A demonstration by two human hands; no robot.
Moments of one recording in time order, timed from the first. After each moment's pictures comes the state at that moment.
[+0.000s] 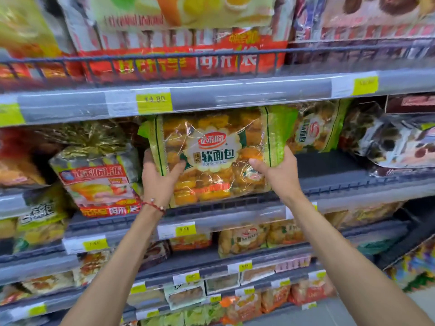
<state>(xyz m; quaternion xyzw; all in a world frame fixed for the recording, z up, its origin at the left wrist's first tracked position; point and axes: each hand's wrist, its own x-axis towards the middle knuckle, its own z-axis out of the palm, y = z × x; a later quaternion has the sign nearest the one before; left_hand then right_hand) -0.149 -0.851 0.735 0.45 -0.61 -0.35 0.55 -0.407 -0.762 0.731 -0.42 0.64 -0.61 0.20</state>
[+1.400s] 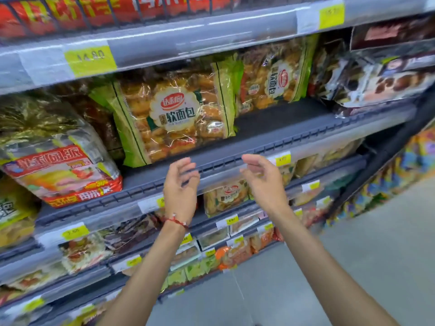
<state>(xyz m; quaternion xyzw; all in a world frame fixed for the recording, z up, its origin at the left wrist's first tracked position) -0.193 -0.758 0.676 0.41 -0.62 -0.49 0.45 -0.348 -0.665 0.678 -0.34 0.70 -0.58 0.23</state>
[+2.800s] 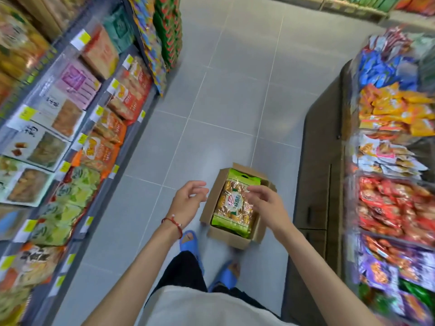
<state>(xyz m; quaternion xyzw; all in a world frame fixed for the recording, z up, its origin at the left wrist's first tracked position) -0.024 -0.215 0.484 0.23 -0.71 -0.63 -0.20 -0.020 0.008 0.478 0.21 0.76 -0.58 0.21</state>
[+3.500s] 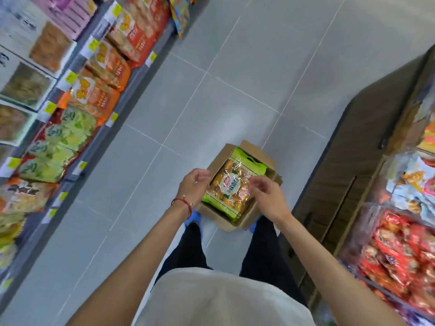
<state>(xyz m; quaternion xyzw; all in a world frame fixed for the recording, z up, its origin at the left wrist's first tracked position) -0.106 -0.129 0.378 0.40 -0.68 -0.57 -0.23 -0.140 0.086 0.363 0.11 0.81 -0.46 0.35</state>
